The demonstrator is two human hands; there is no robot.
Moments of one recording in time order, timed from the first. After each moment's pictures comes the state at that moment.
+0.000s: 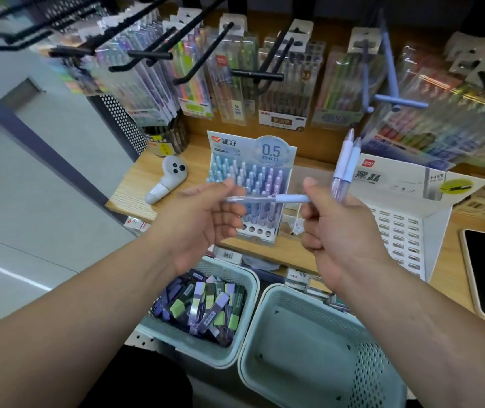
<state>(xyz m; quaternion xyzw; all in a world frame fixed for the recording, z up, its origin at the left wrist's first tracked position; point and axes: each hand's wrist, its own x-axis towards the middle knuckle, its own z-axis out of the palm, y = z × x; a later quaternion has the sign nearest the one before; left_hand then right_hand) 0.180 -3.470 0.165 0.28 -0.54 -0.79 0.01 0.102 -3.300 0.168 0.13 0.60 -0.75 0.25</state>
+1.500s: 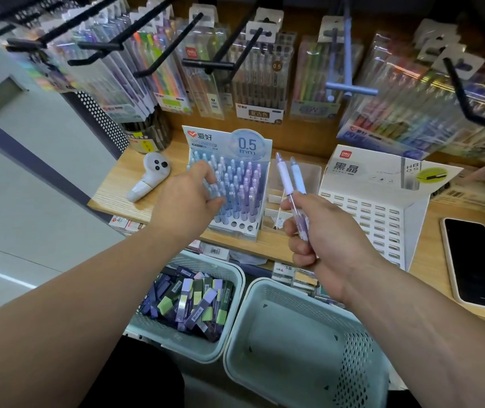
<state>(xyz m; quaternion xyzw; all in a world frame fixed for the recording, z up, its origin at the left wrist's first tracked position) 0.145 -3.478 0.117 0.21 -0.94 -0.25 0.10 0.099 -3.268 0.164 0.11 0.65 -0.66 0.37</state>
